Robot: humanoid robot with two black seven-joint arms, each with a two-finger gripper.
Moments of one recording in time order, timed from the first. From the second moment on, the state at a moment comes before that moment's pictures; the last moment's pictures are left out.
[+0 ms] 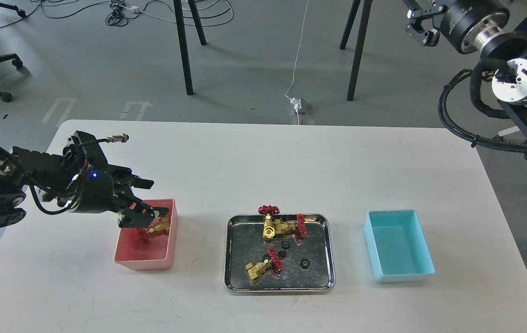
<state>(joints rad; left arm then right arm) -1.27 0.87 0.37 -1.24 1.63 0.09 -0.49 1.13 -0.57 0.42 1.01 -0.39 0.13 0.11</state>
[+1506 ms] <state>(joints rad) -0.92 0.69 -0.49 -1.28 0.14 -0.34 -0.49 1.42 -0.01 -0.71 1.19 -1.31 0.32 0.12</state>
